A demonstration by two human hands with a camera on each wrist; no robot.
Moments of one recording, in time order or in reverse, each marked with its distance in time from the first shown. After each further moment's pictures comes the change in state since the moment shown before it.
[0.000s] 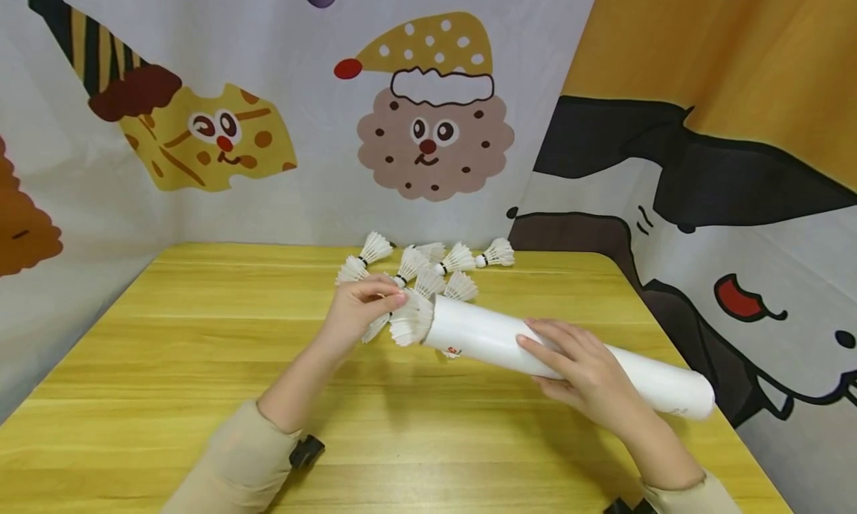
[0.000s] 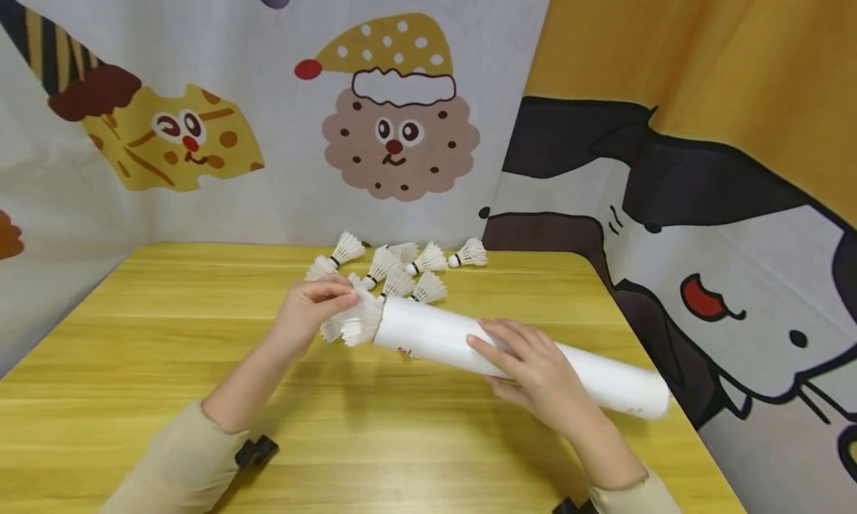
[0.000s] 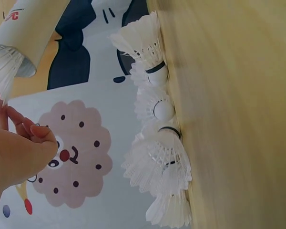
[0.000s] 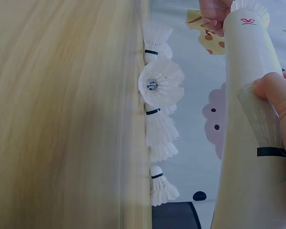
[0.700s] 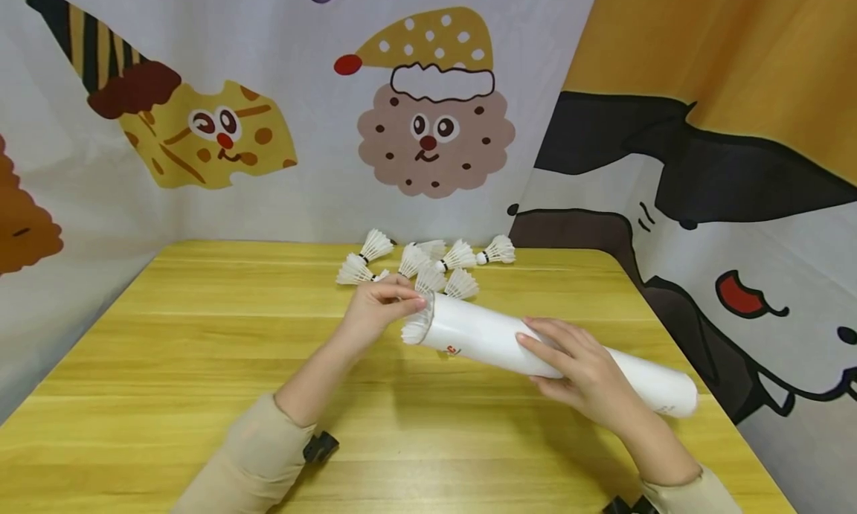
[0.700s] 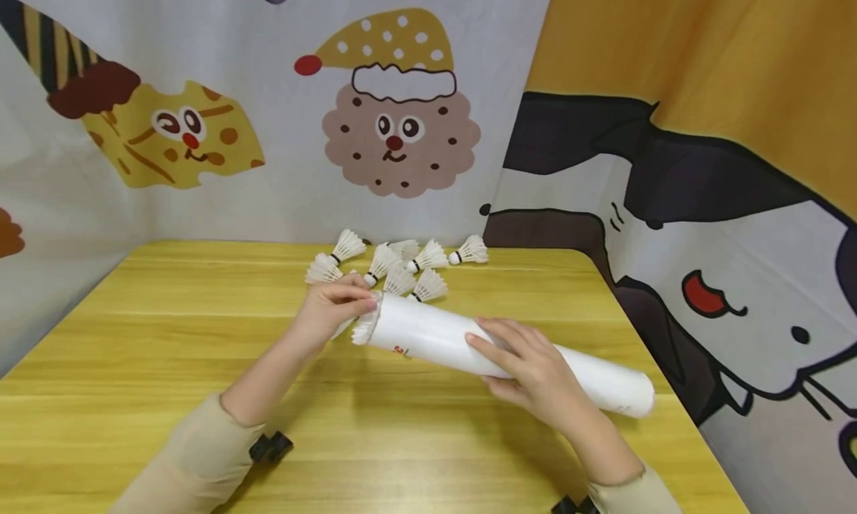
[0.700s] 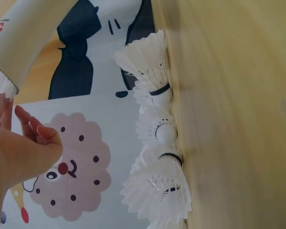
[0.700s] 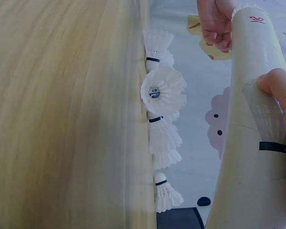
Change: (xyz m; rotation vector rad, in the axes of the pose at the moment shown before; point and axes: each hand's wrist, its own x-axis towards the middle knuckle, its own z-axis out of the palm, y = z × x) left_hand 0.005 -0.008 0.017 0.044 -0.056 -0.033; right_hand 0.000 -0.001 0.003 0.094 0.031 -0.006
